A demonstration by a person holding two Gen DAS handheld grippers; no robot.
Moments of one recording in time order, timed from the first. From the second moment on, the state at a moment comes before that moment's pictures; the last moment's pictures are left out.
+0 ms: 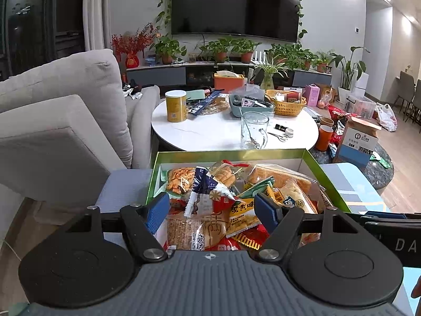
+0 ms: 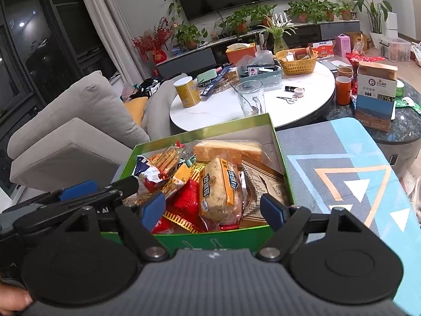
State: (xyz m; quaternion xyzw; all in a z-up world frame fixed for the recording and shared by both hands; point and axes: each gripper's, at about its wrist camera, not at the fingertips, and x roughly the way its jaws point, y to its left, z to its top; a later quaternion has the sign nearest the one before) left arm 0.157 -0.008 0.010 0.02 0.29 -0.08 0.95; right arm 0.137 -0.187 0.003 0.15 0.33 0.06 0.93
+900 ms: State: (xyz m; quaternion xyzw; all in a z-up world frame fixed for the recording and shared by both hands) left arm 0.064 0.005 0.020 0.04 0.26 -0.06 0.96; right arm 0.066 -0.170 -0.002 0.10 0.33 0.05 0.94
